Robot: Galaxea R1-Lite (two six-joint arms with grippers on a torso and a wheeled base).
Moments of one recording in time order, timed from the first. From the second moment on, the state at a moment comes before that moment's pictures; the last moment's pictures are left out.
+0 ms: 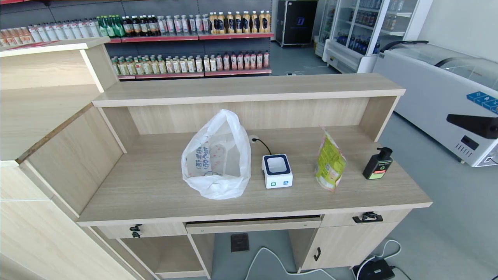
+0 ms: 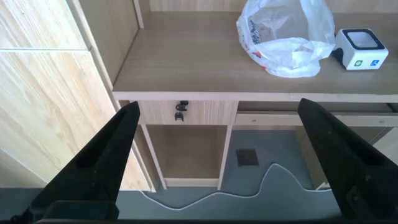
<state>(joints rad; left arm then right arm) 0.00 0.00 0.00 0.00 0.04 -0.01 -0.03 1.15 -0.92 -0.10 0.08 0.00</state>
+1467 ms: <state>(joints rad) 0.00 0.00 0.00 0.00 0.04 -0.01 -0.05 2.12 -1.69 0.17 0.42 -0.01</state>
